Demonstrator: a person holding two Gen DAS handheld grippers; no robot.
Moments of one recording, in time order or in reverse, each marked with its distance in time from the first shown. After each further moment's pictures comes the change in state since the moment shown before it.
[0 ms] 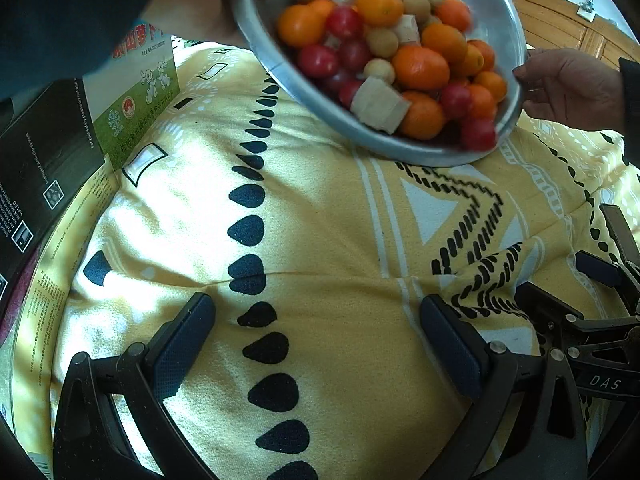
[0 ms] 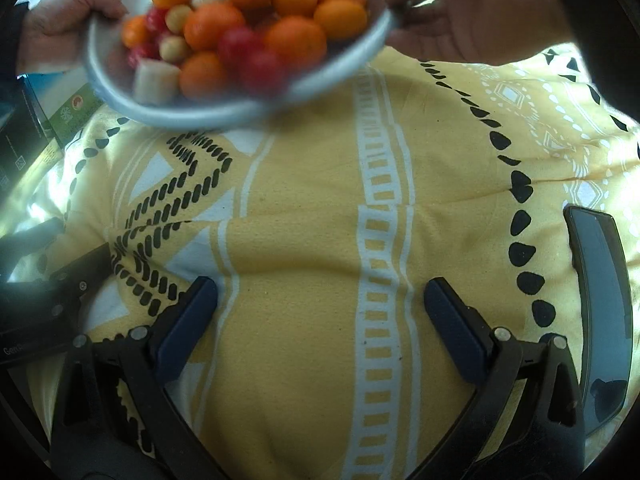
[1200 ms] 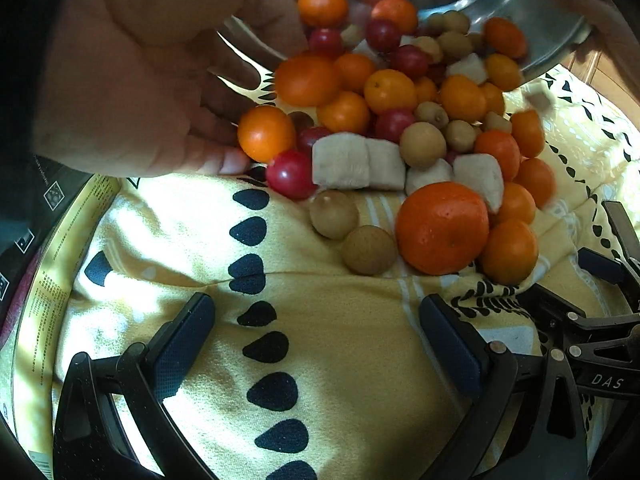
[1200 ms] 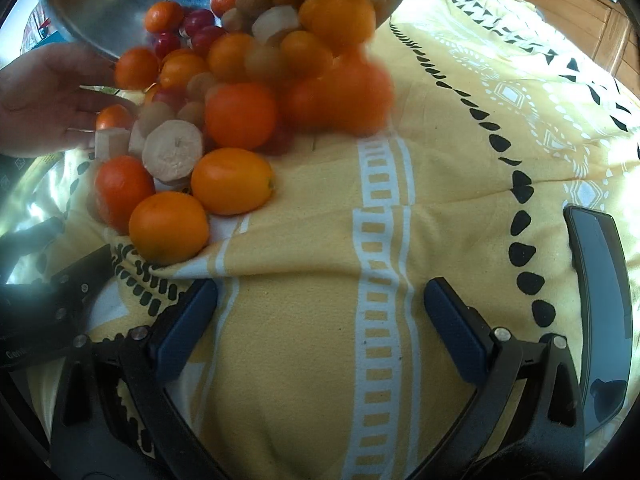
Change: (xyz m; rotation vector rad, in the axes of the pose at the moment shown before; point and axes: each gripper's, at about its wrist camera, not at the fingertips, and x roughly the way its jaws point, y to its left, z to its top) left arm -0.001 -0.005 0.000 0.010 0.000 0.014; right arm 0.001 0.004 0.000 -0.003 0.001 -0.003
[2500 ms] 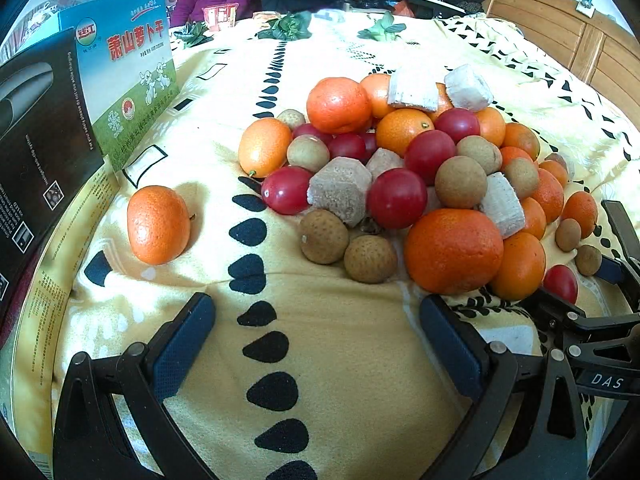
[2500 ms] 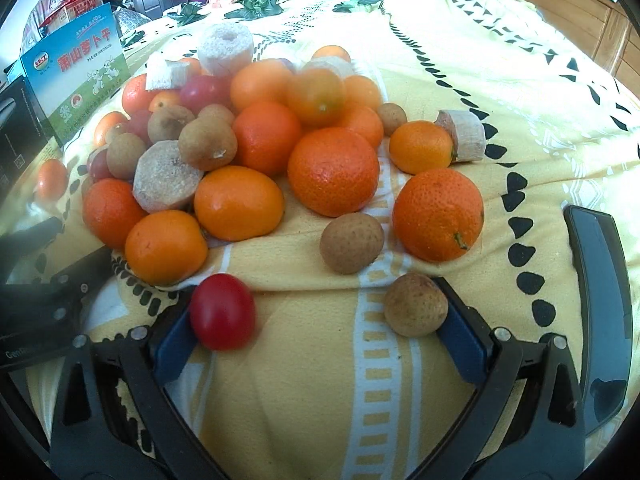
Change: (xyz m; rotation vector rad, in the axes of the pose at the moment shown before) left arm -0.001 0.002 -0.001 0.000 0.000 -0.002; right arm 0.000 0.001 0.001 -0.002 0.001 -0.001
